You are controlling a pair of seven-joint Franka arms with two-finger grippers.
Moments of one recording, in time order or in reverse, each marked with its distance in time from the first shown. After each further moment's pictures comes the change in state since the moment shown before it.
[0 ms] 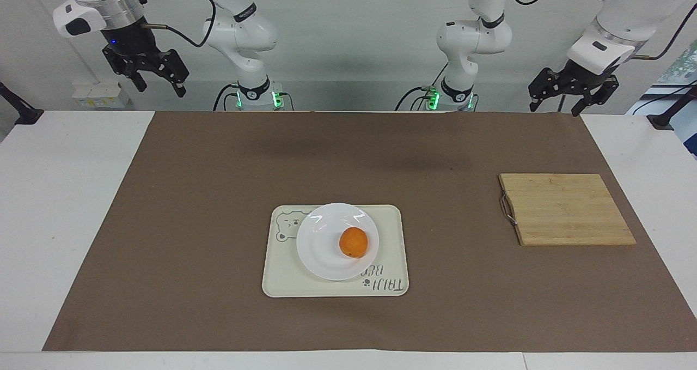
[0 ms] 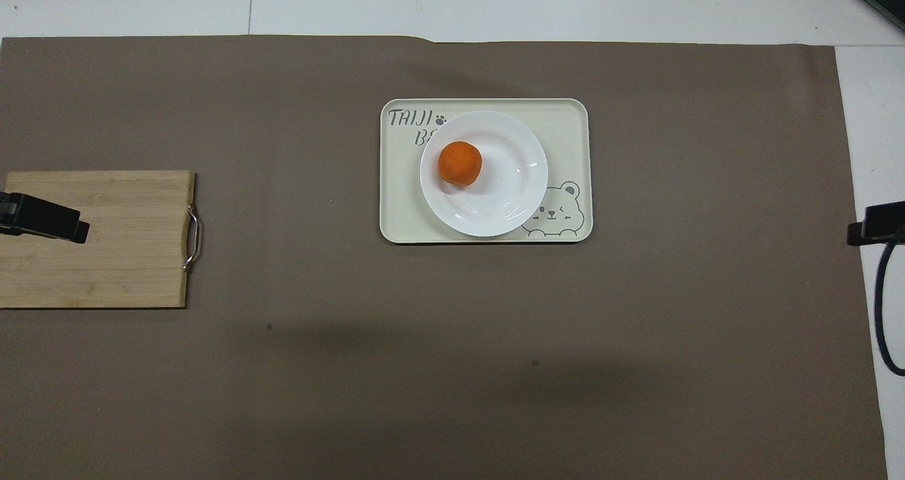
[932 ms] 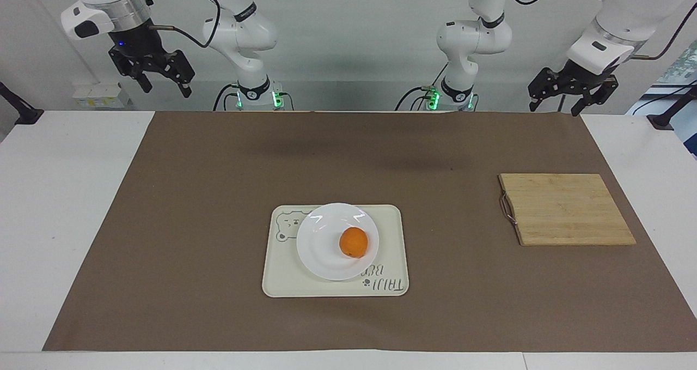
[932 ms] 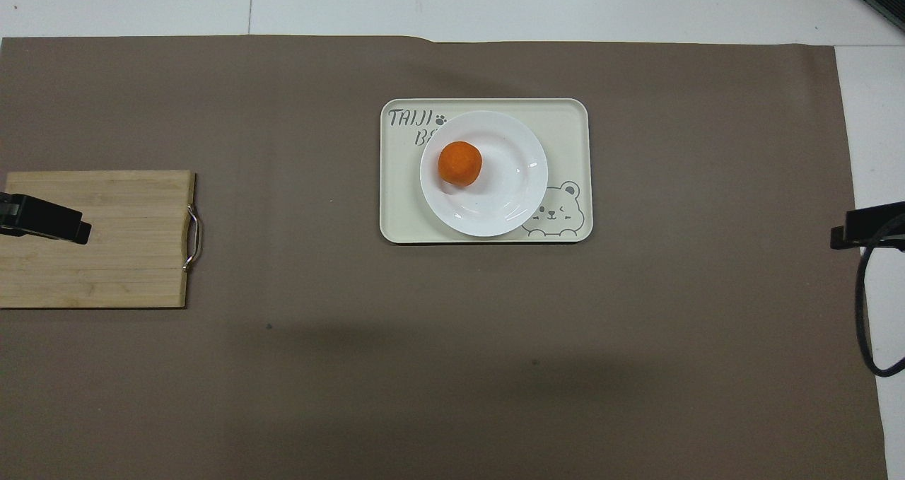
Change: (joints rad) left arm -0.001 -0.002 -0.005 -0.002 0.000 0.001 0.001; right arm 0.014 0.002 0.001 -0.019 0.000 0.003 -0.008
